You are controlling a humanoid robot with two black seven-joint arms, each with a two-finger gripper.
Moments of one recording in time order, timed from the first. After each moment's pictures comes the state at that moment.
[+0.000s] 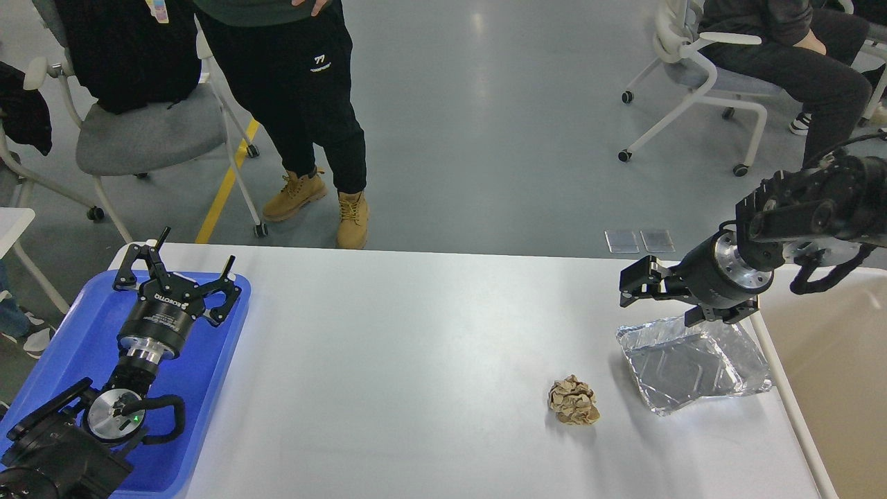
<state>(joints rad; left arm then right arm) -0.48 0.35 -0.88 -0.46 -0.17 -0.78 -0.41 1.87 -0.28 -1.38 1.23 0.05 0.38 0.21</state>
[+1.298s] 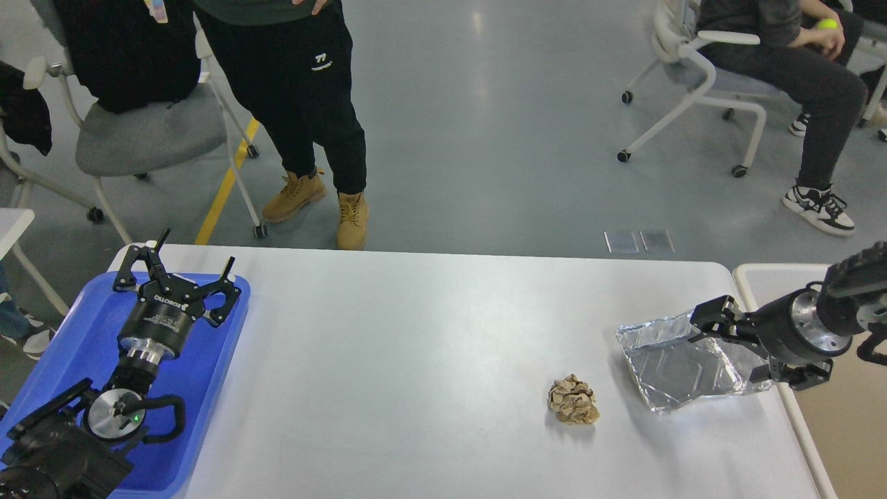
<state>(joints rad) -0.48 0.35 -0.88 -0.46 -0.17 -0.78 -0.41 1.70 -0.48 -1.42 1.30 0.20 0.21 0.20</state>
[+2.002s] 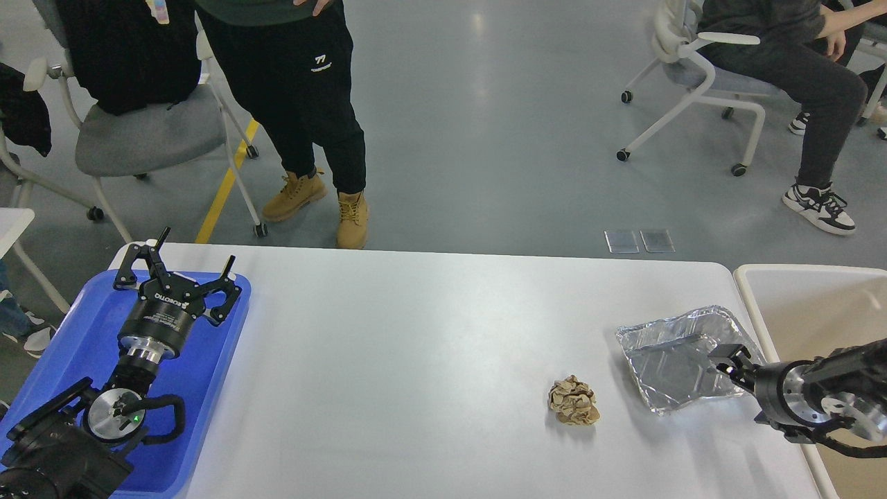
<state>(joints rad) -0.48 0.35 -0.88 -0.46 -0.17 -0.78 -0.41 1.35 -0.53 -1.21 1.21 0.34 -0.16 0.20</state>
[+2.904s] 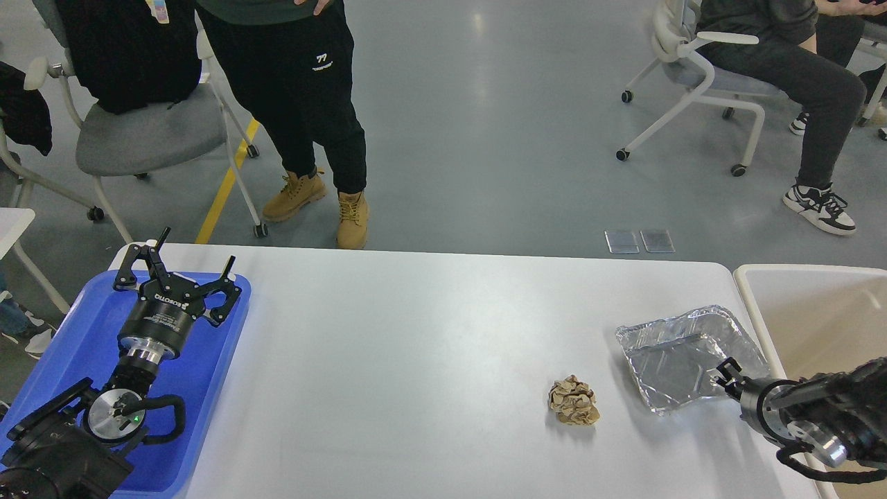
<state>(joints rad) -0.48 0.35 -0.88 -0.46 -0.17 -0.78 -0.41 1.19 -0.46 -1.10 1.09 0.38 -0.32 0.21</state>
